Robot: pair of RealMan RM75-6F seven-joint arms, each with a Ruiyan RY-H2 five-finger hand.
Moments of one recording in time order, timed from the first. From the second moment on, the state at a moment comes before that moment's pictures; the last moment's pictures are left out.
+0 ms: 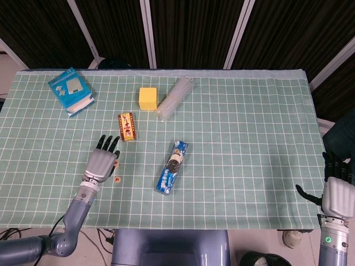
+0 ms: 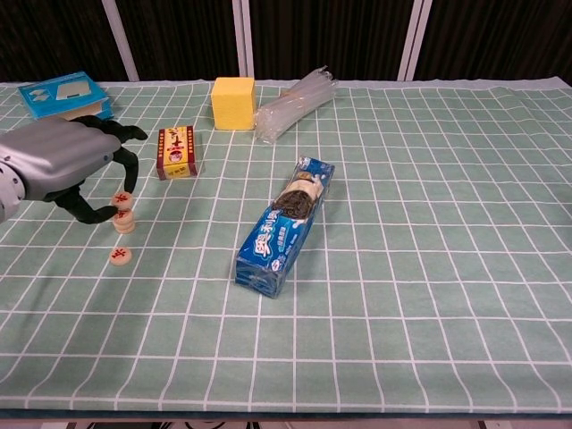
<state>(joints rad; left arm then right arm) -0.61 -1.57 -0.13 -1.58 1.04 1.15 0.87 0.06 -1.28 0.22 -1.71 -1.22 1.55 -0.19</state>
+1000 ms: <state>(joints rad) -0.62 -1.58 -0.09 -1.57 1.01 1.18 0.88 0.06 -1.29 0.22 -1.71 -1.22 1.55 -0.20</state>
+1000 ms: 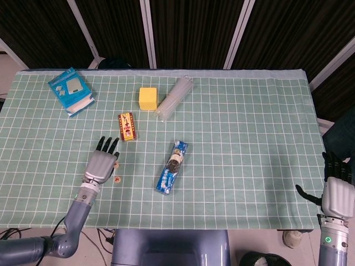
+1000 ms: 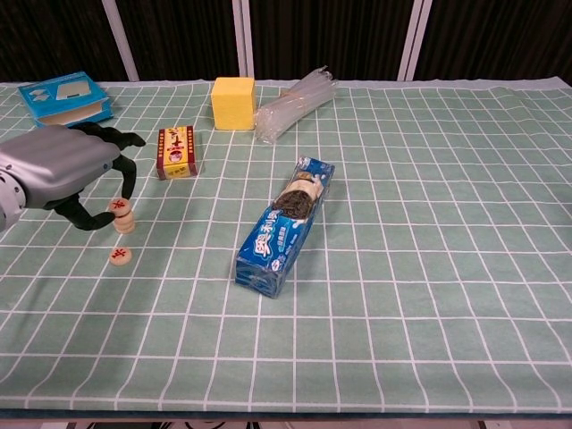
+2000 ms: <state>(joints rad) -0.63 -1.59 -0.08 -1.56 1.00 1.18 0.88 0.06 -1.28 0.22 -1.71 -1.22 1.55 -0.20</state>
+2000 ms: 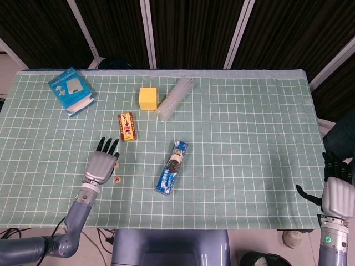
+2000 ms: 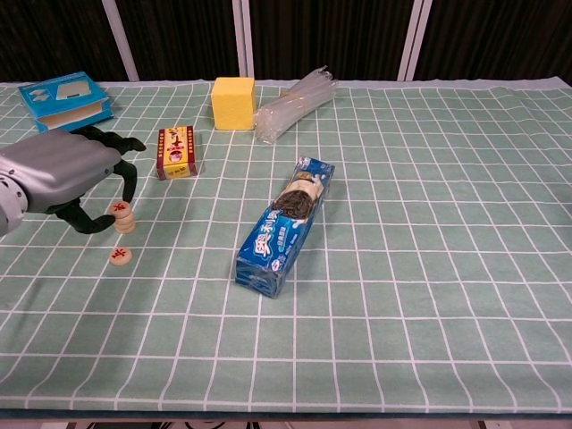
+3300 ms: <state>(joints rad) -0.53 -1.46 0.04 -1.64 1.27 1.24 0.62 0.06 -1.29 0.22 -1.71 -1.22 1.56 -0.21</state>
